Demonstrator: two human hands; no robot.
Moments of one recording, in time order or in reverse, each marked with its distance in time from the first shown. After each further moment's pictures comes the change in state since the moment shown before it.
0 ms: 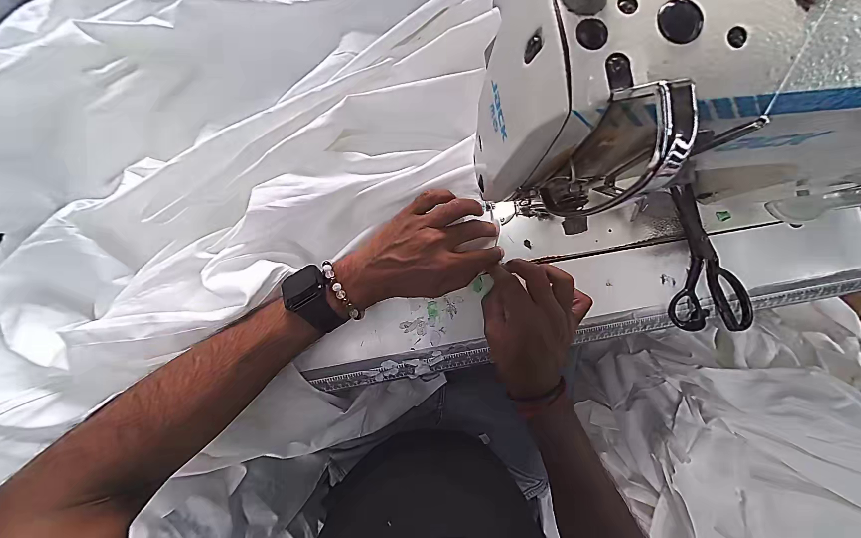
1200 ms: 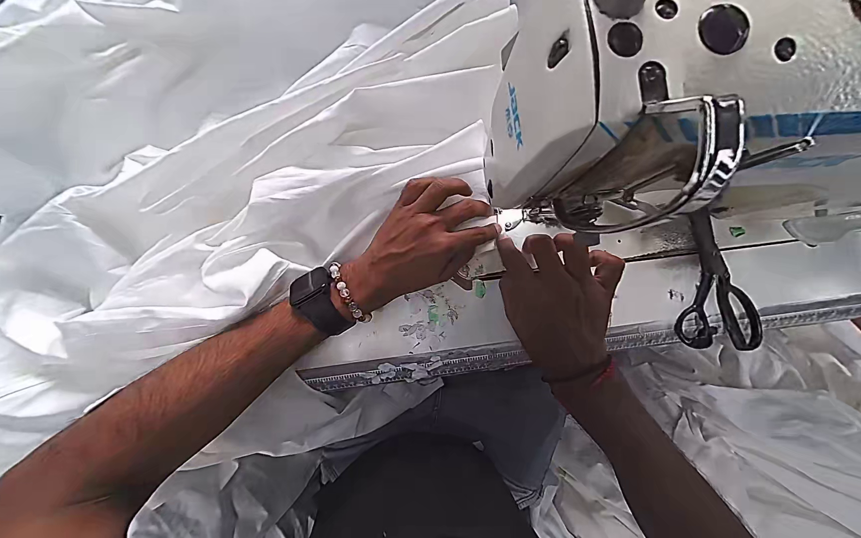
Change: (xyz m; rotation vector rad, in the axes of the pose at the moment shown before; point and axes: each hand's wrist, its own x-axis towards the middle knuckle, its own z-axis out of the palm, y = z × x) left_hand 0.000 -0.001 0.009 0.037 0.107 -0.256; right_hand 0.050 0.023 -0.015 -0.299 -0.207 -0.340
